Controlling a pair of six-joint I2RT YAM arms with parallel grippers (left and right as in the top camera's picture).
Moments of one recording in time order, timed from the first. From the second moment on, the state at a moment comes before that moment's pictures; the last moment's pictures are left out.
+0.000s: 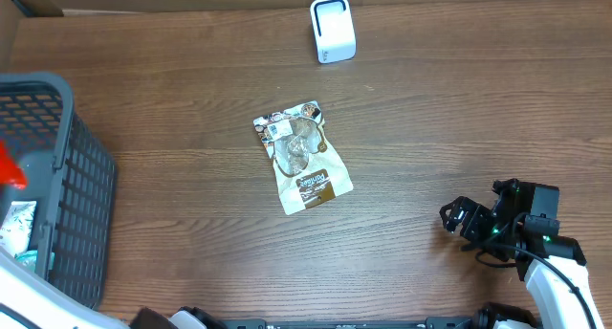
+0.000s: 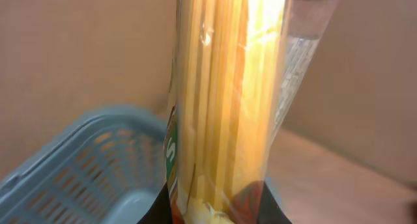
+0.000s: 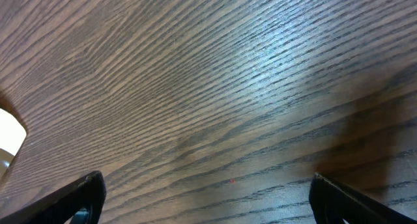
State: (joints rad) left arm 0.92 1.43 1.89 -0.87 0.46 0.03; right arm -0.21 1.04 0.42 -0.58 -0.35 0.31
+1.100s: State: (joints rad) left arm 0.20 1.40 1.61 -1.25 0.36 -0.11; right arm -0.21 1.04 0.42 -0.58 -0.35 0.31
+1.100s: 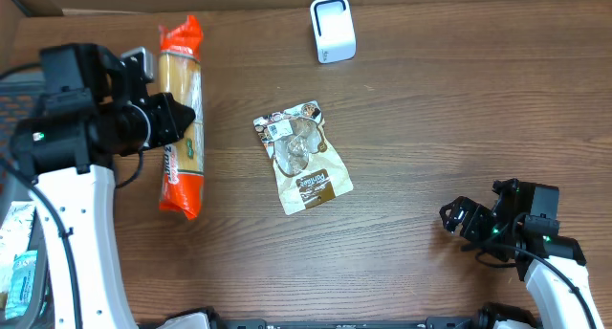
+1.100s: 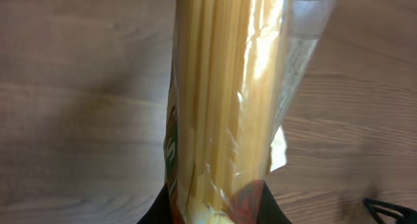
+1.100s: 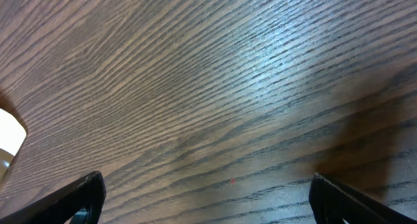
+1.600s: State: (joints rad) left arm 0.18 1.40 1.41 -1.16 0.32 -0.19; right arm -0.21 1.04 0.42 -0.58 -0.35 0.31
